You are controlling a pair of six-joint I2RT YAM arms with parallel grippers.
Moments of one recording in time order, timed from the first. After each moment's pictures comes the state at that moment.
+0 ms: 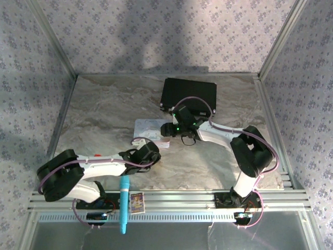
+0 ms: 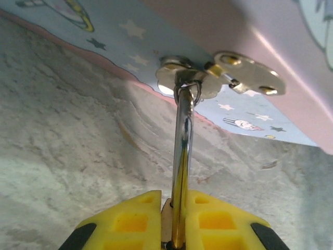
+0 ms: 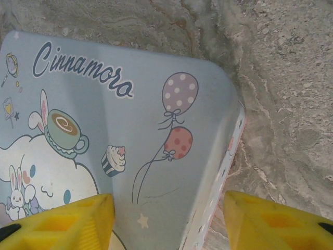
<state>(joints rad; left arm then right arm) -1.03 1.38 0.53 -0.06 -0.25 -1.42 0.69 1.72 1.04 -0.19 -0.17 0.55</state>
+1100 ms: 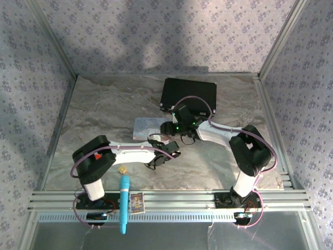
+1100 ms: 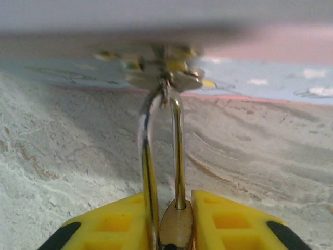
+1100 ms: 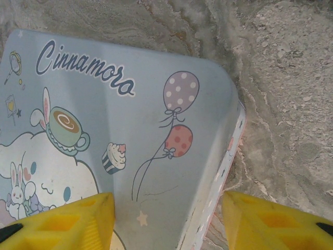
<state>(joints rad) -1.13 1.77 1.00 -0.76 -0.54 -1.12 0.69 1.74 1.05 -0.16 -0.17 0.55</state>
